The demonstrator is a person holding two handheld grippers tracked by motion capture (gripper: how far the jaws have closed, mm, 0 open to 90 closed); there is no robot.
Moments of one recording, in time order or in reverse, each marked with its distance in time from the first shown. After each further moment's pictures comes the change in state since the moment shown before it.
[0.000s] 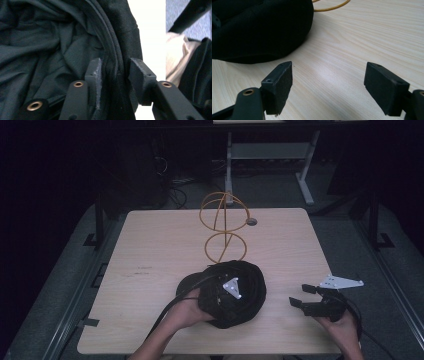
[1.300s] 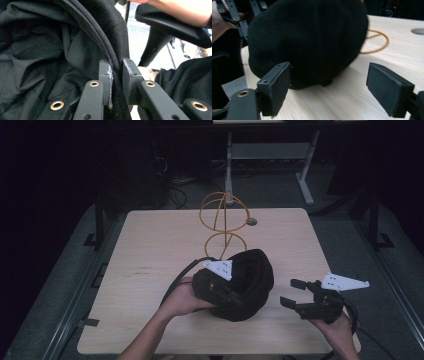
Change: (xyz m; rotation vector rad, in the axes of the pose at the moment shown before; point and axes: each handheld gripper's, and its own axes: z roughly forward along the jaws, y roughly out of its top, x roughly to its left) left arm 0.013 0.007 -0.053 -0.334 -0.184 0.023; right arm 0.043 0.032 -0.016 -0.215 0.212 -0.045
